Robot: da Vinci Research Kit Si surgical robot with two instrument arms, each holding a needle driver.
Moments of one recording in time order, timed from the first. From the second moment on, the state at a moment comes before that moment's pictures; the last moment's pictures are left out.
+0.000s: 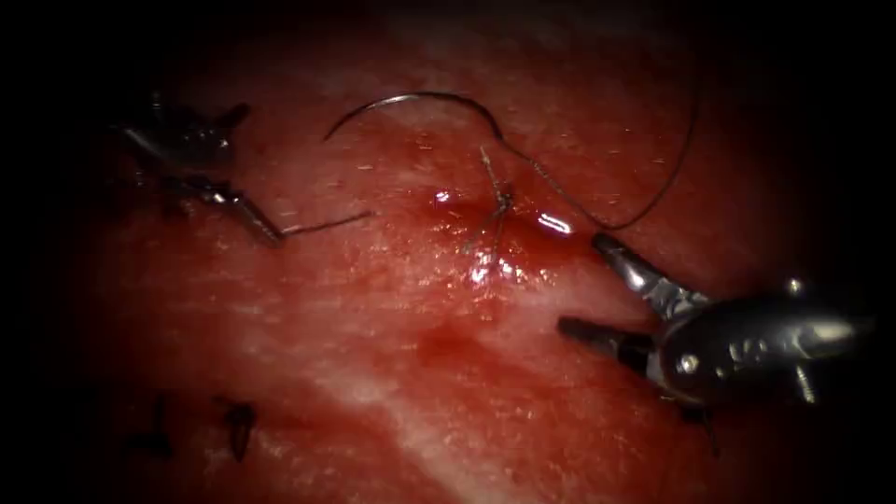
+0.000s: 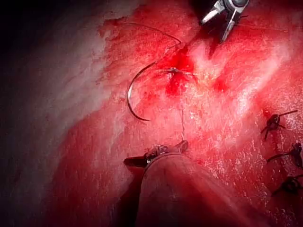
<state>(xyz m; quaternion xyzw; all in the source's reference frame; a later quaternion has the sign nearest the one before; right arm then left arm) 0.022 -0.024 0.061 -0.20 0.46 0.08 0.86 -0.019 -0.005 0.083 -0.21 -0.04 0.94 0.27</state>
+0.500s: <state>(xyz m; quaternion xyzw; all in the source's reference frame) 0.022 -0.024 0.061 -0.19 0.47 0.08 0.86 -0.018 -0.003 0.074 -0.23 -0.01 0.93 0.27</state>
